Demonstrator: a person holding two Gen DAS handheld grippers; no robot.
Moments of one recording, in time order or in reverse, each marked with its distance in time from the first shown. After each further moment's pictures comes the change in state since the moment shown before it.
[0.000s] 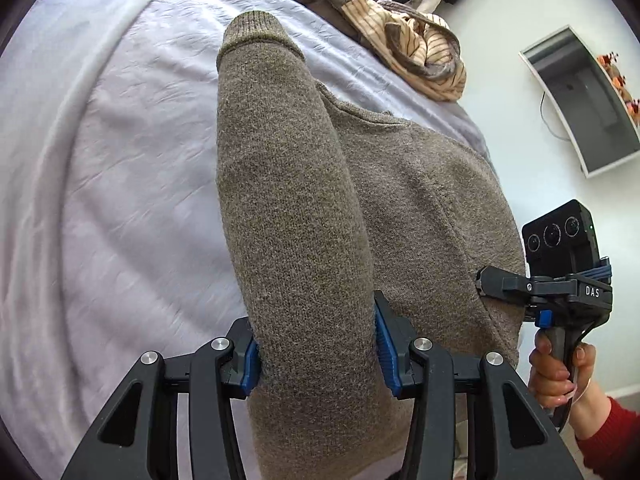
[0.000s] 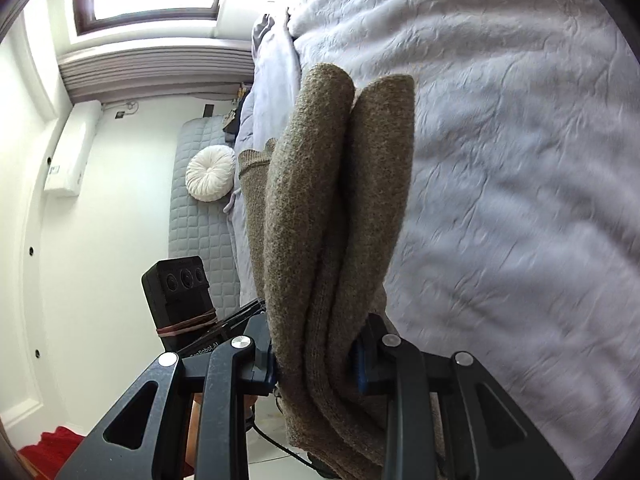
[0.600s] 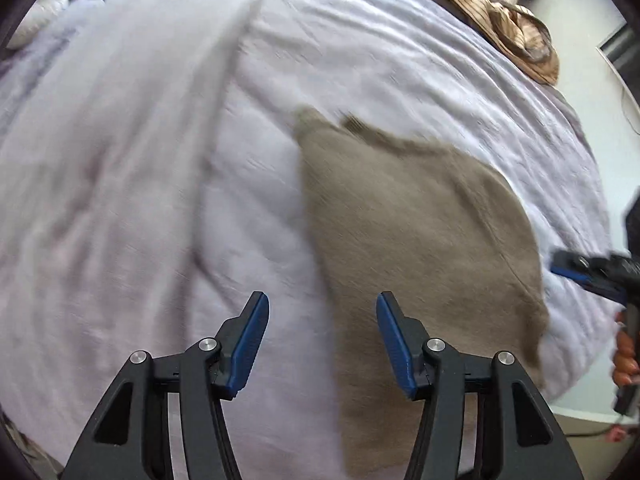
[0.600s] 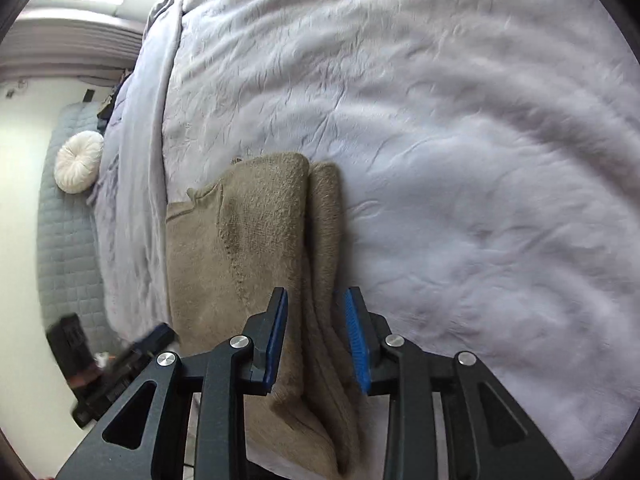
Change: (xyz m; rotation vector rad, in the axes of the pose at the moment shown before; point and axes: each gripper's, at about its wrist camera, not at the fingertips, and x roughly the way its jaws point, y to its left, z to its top) left arm -0.020 0.082 -0.098 -0.090 -0.044 0.360; right arm 0.025 -0.041 -0.064 -0.001 -0.021 -0.556
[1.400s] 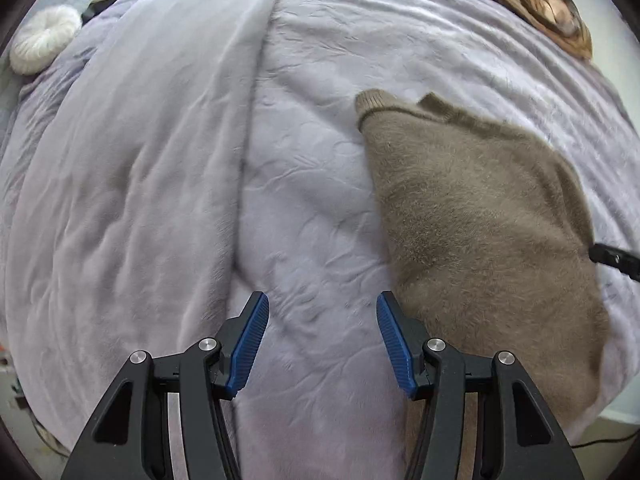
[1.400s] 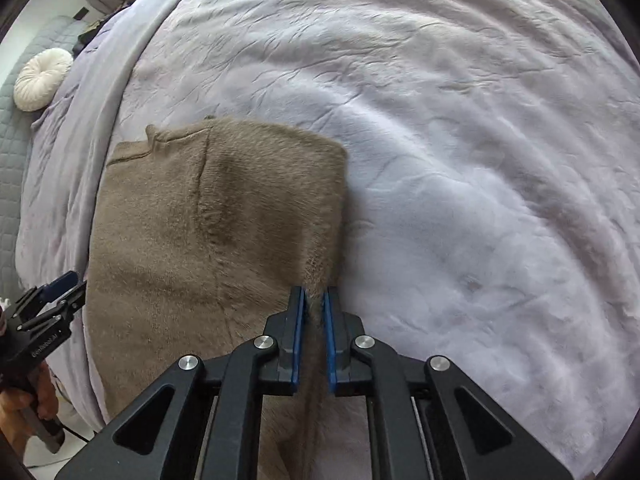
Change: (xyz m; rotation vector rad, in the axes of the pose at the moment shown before) left arm 0.028 -0.001 0.002 0.028 0.024 0.164; right arm 0.024 0.034 -0.007 -0.248 -0.018 -0.325
